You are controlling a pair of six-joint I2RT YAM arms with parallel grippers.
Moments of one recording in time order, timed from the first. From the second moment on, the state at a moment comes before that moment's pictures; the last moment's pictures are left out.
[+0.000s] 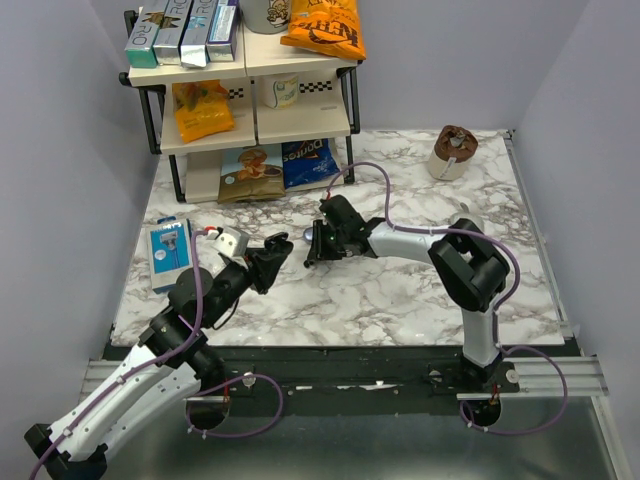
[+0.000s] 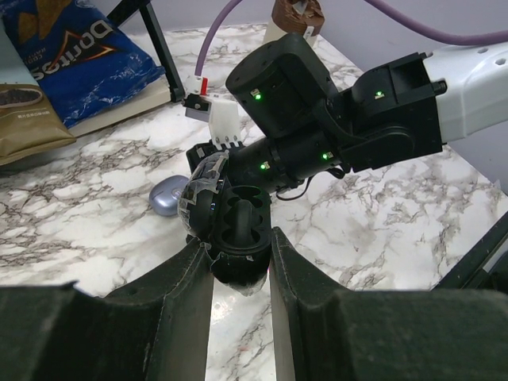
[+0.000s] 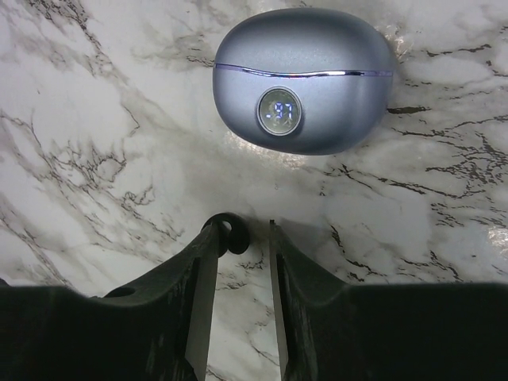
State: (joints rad) left arm -0.73 0.42 0.50 -0.11 -0.07 -0.28; right arm 0.78 1.98 1.25 -0.12 -0.12 0.65
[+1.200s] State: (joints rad) left arm -0.73 0.43 0.49 -0.10 -0.07 -0.28; right arm 0.80 1.98 1.20 -0.04 -0.14 0.70
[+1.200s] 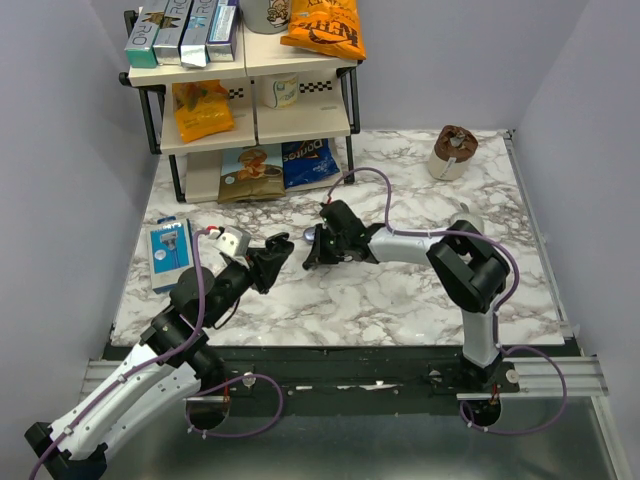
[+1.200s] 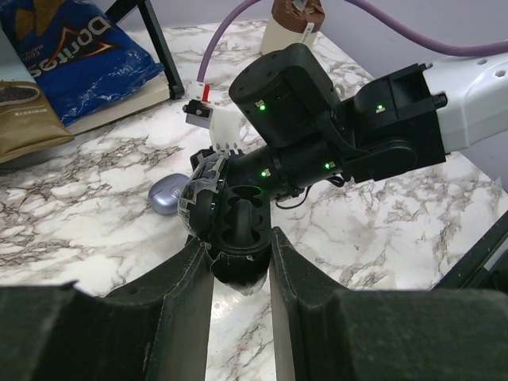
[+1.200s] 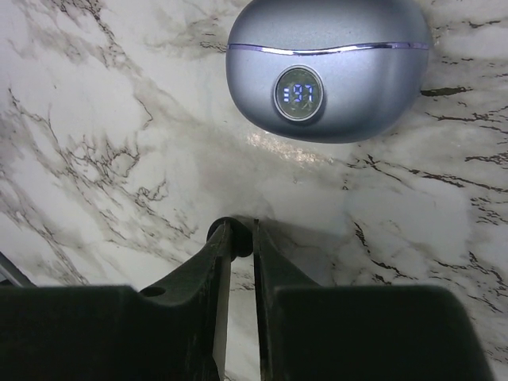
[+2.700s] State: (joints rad) left arm -0.85 0.96 0.38 0.82 -0.01 -0.29; right arm 0.87 0.56 0.51 0.21 0.28 0.40
